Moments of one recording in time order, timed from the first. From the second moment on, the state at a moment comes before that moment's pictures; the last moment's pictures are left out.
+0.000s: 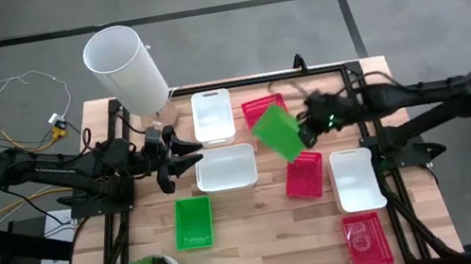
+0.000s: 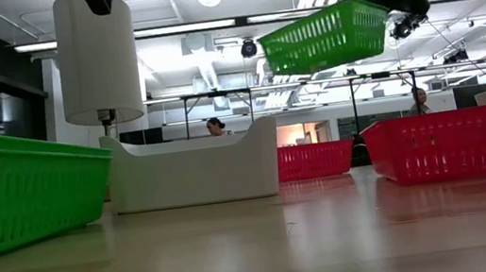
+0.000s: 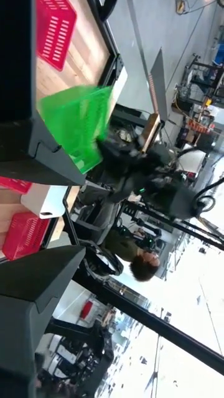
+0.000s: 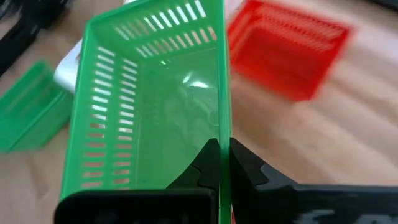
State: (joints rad) left arm -0.01 0.86 0.62 0.31 -0.15 -0.42; right arm -0.03 1.09 1.01 -0.80 0.23 0.75
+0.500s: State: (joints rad) left arm 0.01 1.09 0.89 -0.19 -0.16 -0.68; right arm 0.10 1.40 1.25 -0.78 0.24 0.62
